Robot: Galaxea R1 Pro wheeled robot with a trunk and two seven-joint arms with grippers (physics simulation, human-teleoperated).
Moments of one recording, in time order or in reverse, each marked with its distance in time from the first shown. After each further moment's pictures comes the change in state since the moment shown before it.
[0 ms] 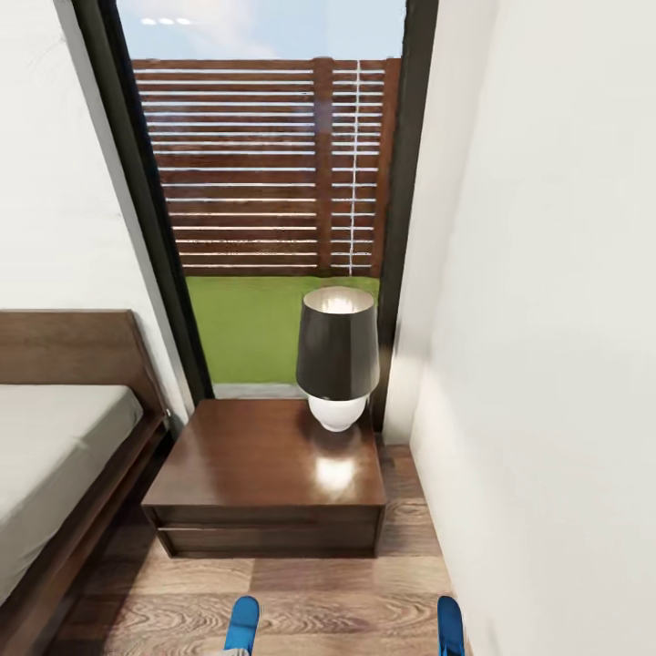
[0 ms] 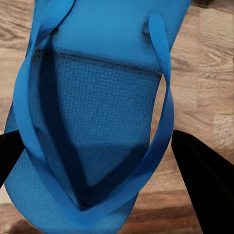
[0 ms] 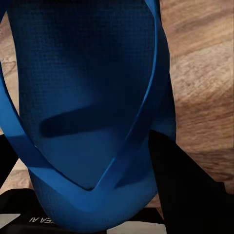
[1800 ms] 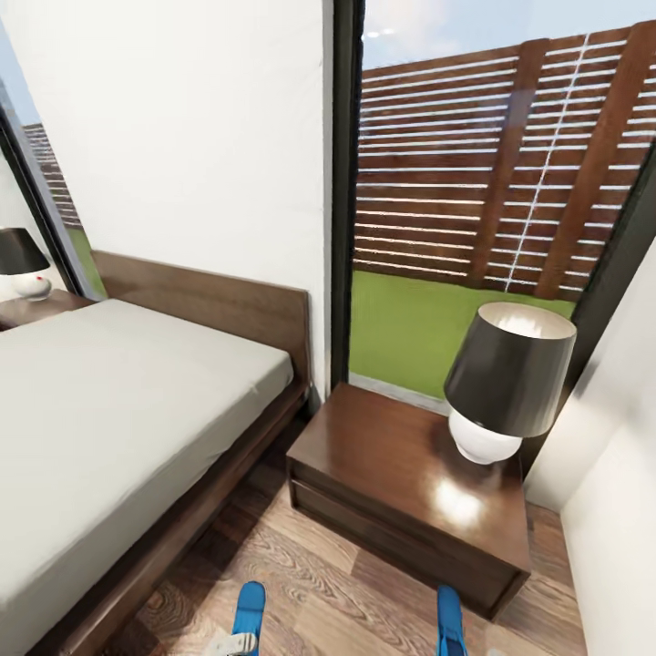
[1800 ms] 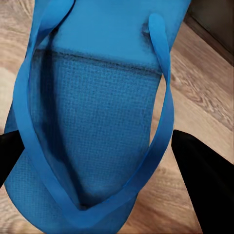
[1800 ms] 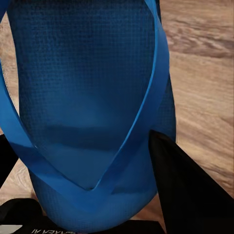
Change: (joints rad) left arm 0.000 -0.019 0.005 -0.049 0.024 -0.002 0.000; right arm 0.000 -0.001 -0.005 -0.035 -0.006 -0.001 -0.002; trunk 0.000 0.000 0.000
